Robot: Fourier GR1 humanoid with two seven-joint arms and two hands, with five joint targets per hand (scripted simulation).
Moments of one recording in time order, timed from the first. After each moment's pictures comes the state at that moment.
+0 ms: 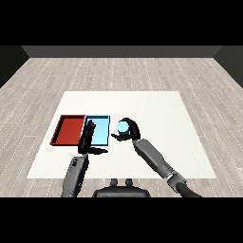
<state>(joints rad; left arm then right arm) -0.09 0.00 -0.08 -1.46 0.10 -0.05 -0.37 -0.60 -0.06 0.53 -1.00 -0.48 -0.43 -0.45</state>
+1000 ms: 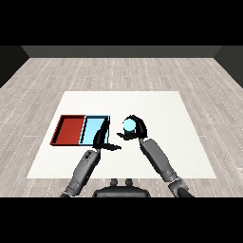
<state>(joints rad) -0.27 0.00 -0.29 -1.27 0.17 0.14 -0.35 -0.50 -0.06 0.34 -1.20 -0.27 -0.25 -0.32</state>
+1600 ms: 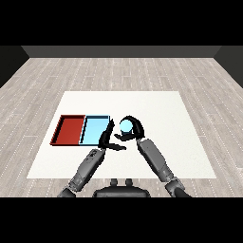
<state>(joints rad) -0.34 0.00 -0.38 -1.12 0.24 0.22 -0.37 -0.50 -0.01 0.33 -1.19 -0.21 -0.22 -0.34</state>
